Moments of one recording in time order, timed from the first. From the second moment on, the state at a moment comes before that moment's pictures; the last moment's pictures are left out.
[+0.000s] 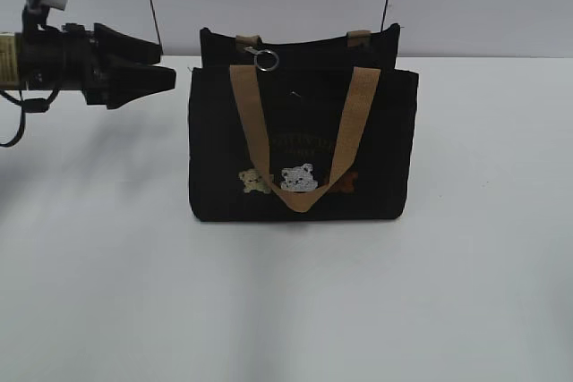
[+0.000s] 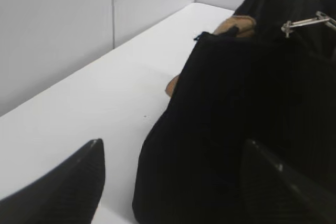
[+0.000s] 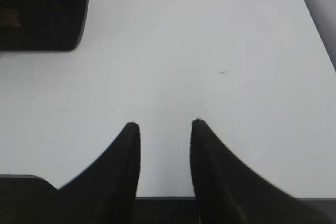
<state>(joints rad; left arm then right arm) 0.04 2.04 -1.18 1.47 -1.16 -0.84 -0.09 -0.01 -0.47 0.11 1.10 -0.15</state>
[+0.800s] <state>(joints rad) -0.10 2.26 -1.49 1.54 -1.21 -0.96 -0.09 -0.01 -0.47 0.11 1.10 -0.15</state>
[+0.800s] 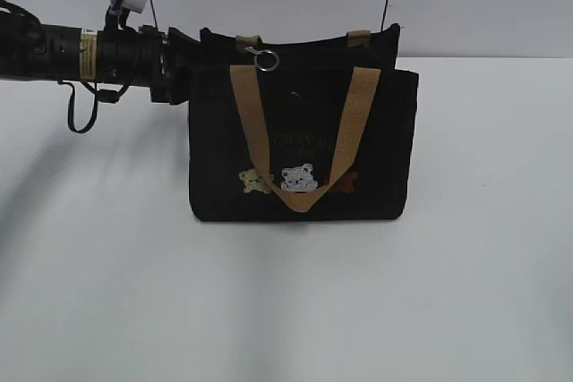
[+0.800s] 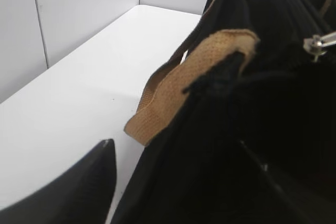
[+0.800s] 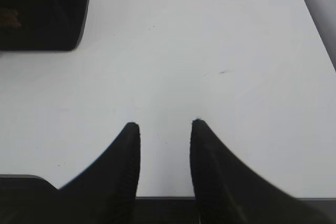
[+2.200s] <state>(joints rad) -0.10 2.26 -1.49 1.56 -1.22 -0.96 -0.09 0.05 -0.49 0.12 1.09 -0.15</state>
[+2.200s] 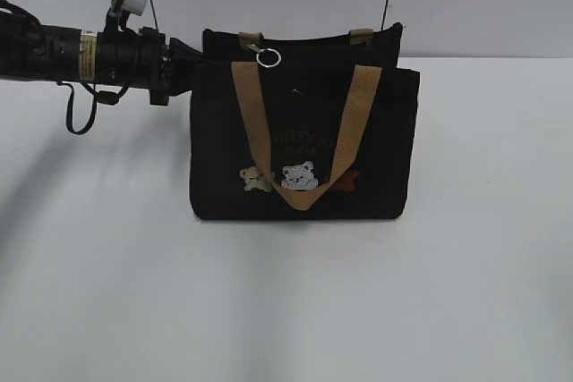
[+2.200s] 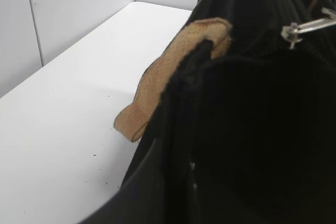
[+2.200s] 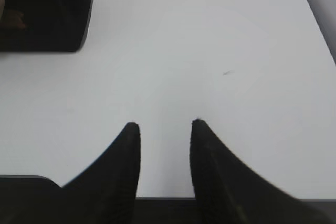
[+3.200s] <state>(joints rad) -0.10 2.26 -1.49 1.56 -1.22 -0.96 -0.04 1.16 -1.05 0.40 1.02 -0.66</state>
